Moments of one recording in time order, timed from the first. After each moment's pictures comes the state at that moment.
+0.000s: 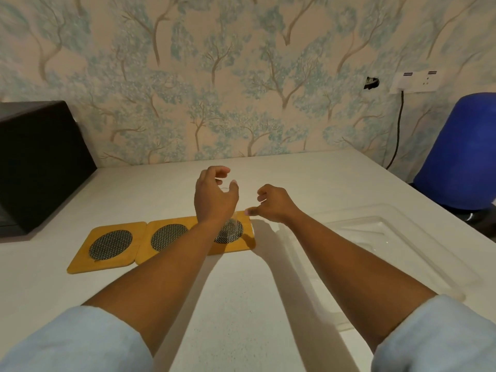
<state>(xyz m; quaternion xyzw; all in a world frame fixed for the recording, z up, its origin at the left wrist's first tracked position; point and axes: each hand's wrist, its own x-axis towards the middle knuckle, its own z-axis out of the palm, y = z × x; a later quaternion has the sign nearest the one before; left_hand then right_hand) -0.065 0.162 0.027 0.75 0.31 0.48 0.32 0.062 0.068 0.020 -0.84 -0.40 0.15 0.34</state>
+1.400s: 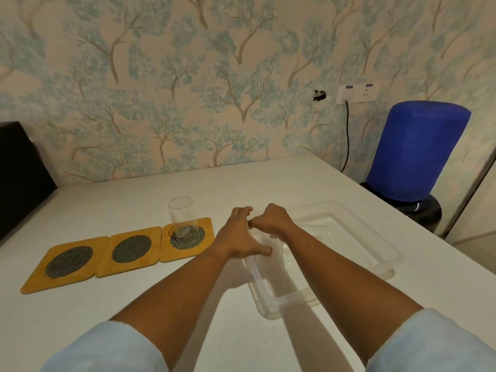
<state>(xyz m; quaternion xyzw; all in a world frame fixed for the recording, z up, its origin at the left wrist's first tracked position) -0.022 0.043 -0.001 0.92 0.20 0.11 0.31 0.072 -0.041 0.031 -0.87 -0.26 0.20 0.36</state>
